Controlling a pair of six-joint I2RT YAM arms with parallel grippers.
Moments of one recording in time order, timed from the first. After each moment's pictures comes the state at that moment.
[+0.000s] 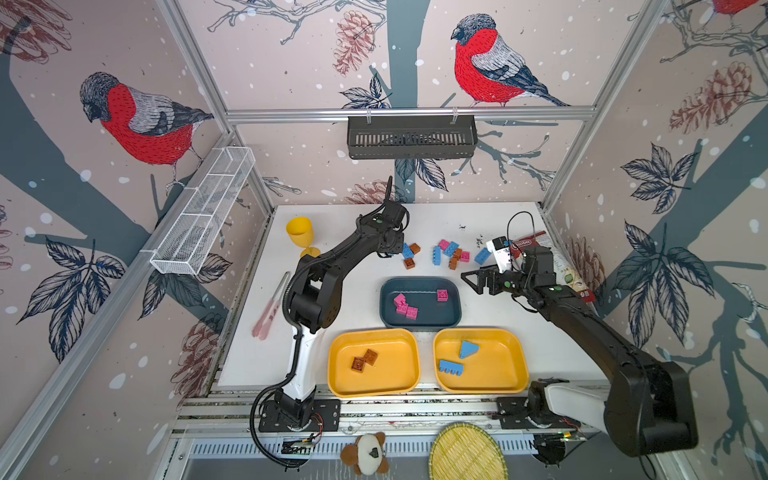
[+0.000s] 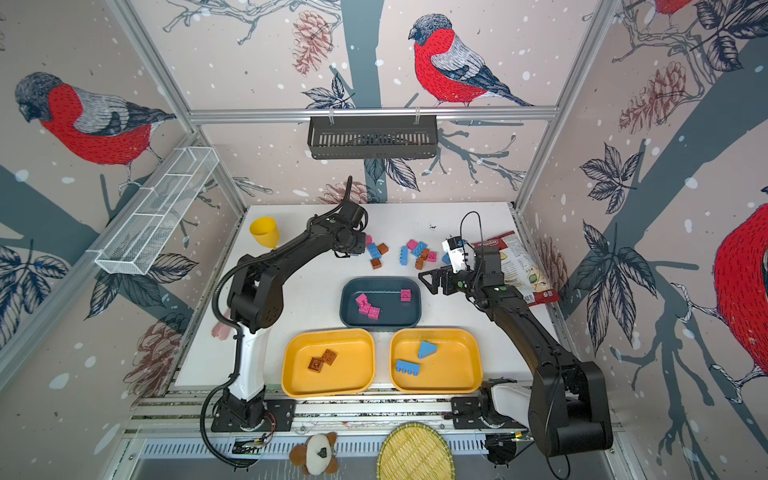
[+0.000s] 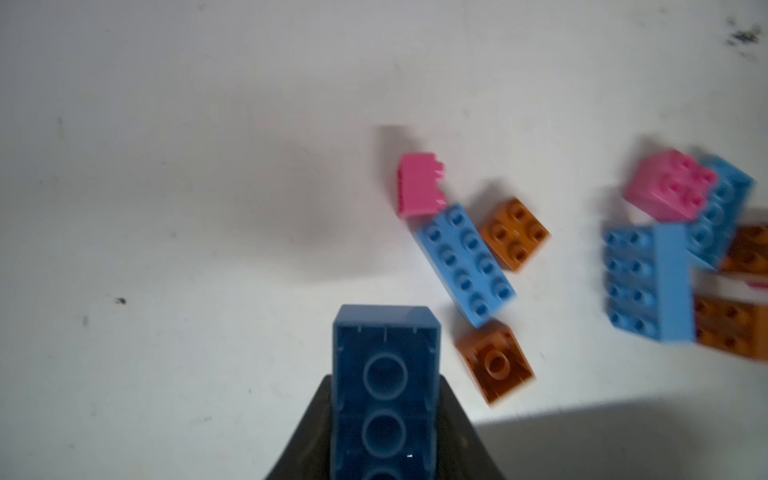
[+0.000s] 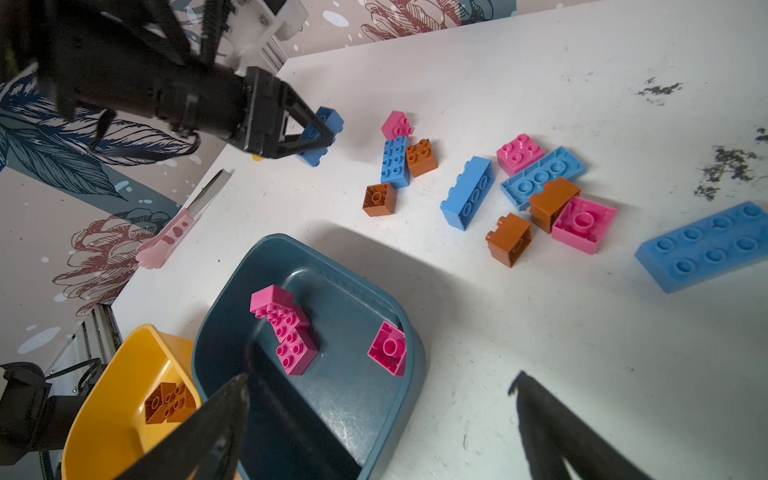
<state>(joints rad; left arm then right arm) -0.54 2.08 1.77 -0.73 -0.08 -0.32 0.13 1.20 0.71 -0.15 -0.68 0.08</state>
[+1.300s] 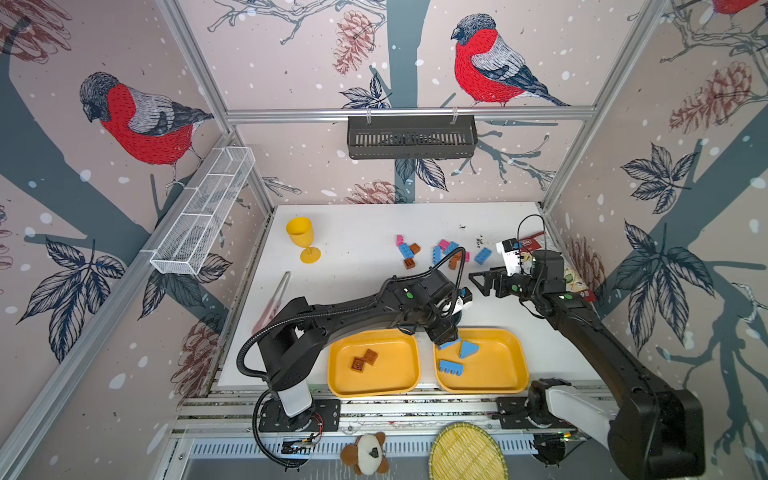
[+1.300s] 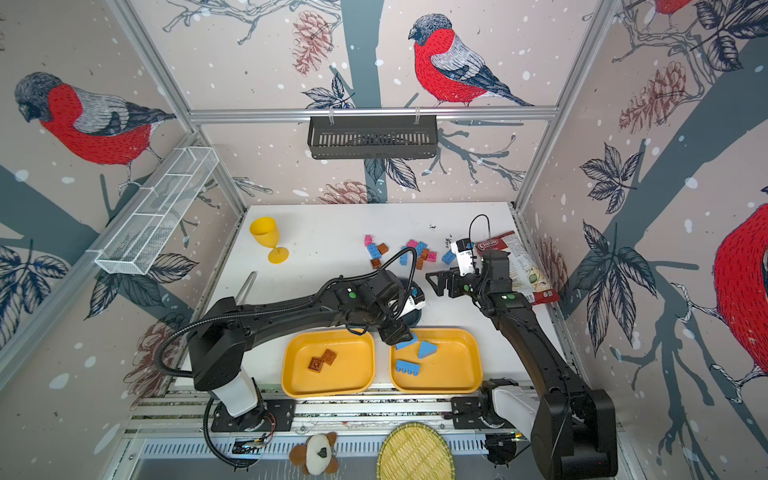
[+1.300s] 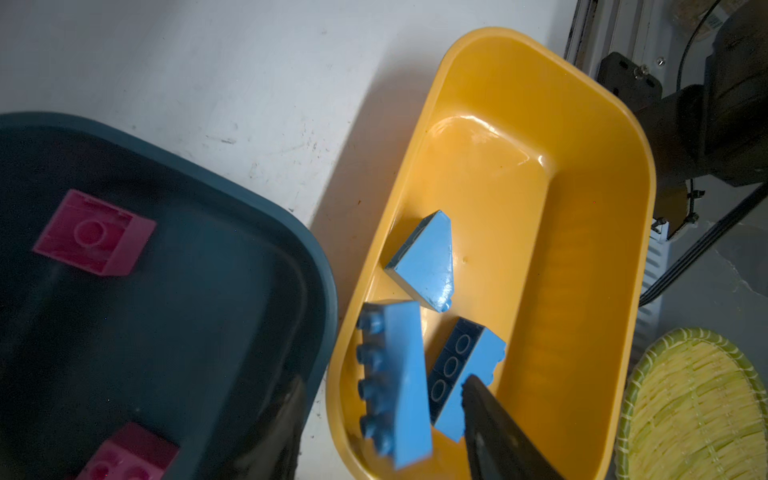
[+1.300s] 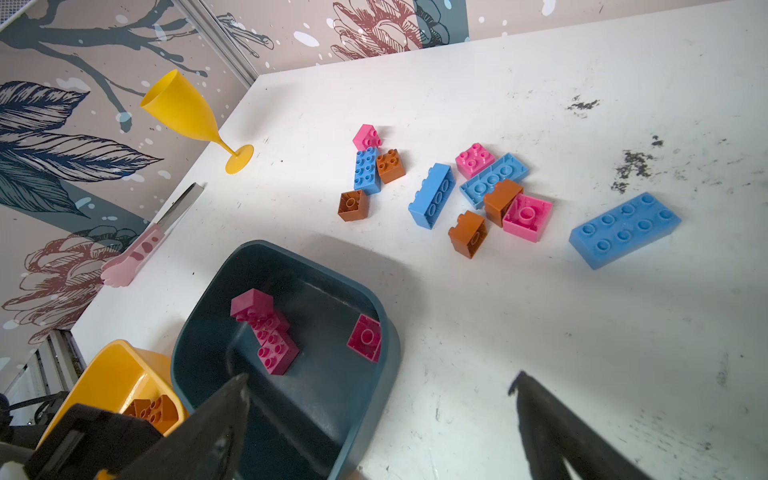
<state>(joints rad) -1.02 1.72 1.25 -0.52 0.32 0.04 0.10 1.09 0.69 -0.22 -0.61 0.08</state>
